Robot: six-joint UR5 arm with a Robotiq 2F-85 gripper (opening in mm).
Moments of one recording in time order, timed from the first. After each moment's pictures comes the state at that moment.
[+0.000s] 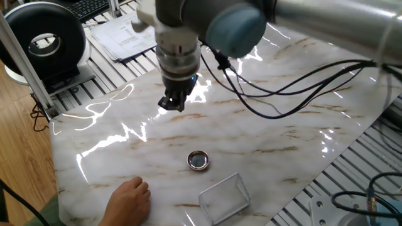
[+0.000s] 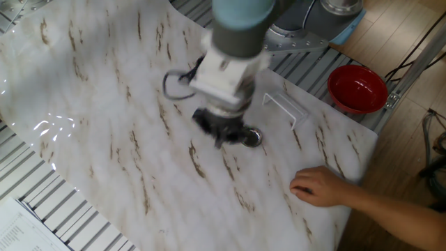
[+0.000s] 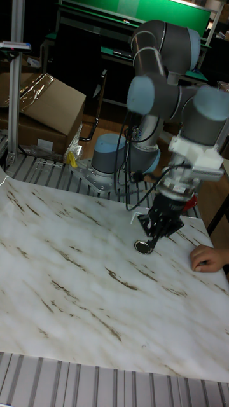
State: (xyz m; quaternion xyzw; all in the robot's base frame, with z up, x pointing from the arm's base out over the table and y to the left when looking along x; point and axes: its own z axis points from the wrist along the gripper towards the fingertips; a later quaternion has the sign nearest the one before) arm 0.505 0.140 0.127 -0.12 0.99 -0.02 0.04
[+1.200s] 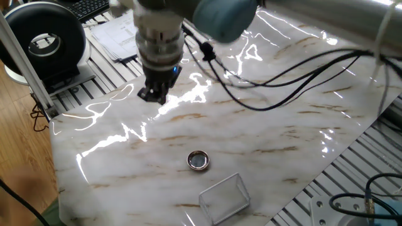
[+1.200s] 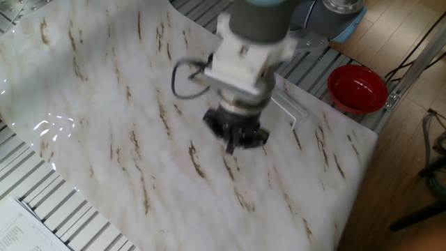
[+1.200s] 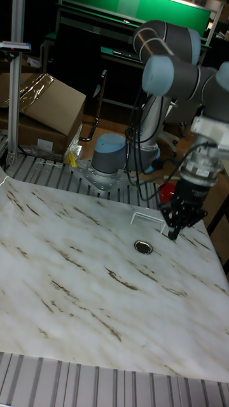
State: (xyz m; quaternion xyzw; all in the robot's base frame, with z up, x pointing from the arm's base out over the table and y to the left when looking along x) arm 0.522 0.172 0.175 -0.10 0.99 0.00 0.06
